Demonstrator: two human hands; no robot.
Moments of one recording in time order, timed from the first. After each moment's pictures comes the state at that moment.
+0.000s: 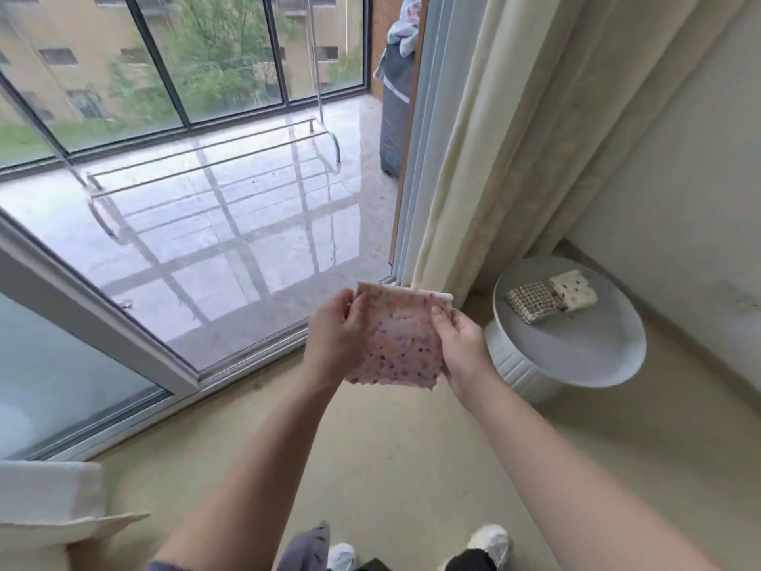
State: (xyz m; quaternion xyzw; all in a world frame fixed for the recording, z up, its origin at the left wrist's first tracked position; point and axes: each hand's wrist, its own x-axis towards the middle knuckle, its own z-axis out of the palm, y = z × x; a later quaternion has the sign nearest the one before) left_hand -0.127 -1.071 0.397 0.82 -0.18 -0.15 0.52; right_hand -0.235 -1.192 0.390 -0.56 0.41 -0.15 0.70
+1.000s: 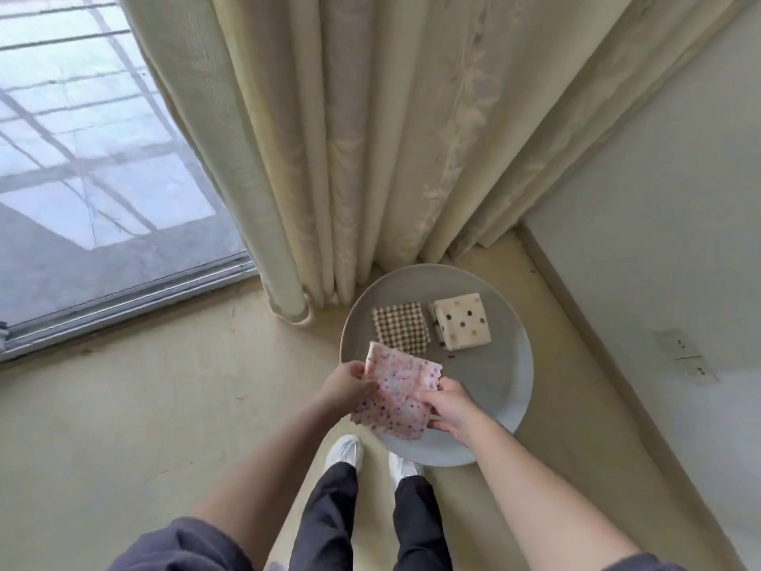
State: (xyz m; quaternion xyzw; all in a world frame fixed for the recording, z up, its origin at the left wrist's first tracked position) left_hand -0.227 -1.593 0.187 0.77 -0.02 -0.51 0.37; right_hand -0.338 -1.746 0.179 -0.53 0.53 0.20 0.63
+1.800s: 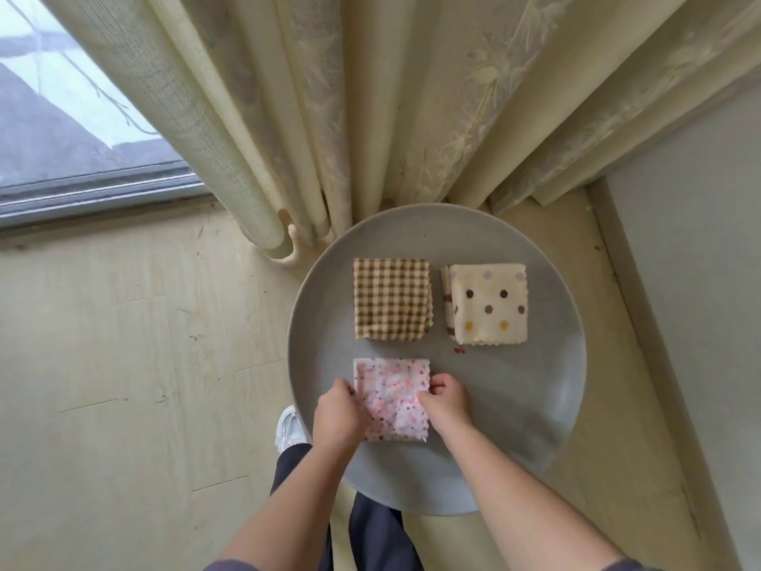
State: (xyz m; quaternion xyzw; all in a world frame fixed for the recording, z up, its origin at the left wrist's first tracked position) left_hand -0.312 -1.681 -0.061 0.86 0.14 -0.42 0.25; right_hand -0.356 -1.835 -0.076 -0.70 0.51 0.24 0.43
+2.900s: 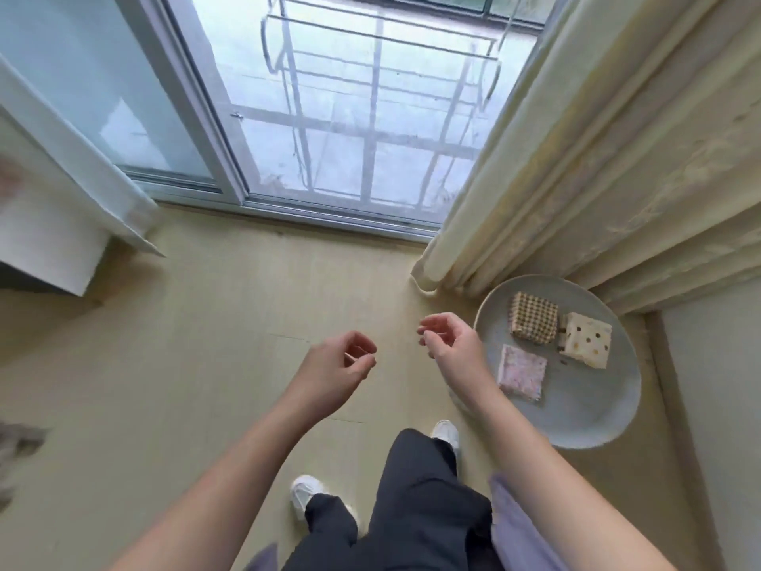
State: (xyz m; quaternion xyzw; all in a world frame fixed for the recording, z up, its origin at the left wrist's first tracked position) left_hand -0.432 -1.249 0.349 0.84 0.07 -0.23 0.49; right_hand -0.409 -1.447 0.317 -0.80 0.14 0.13 0.56
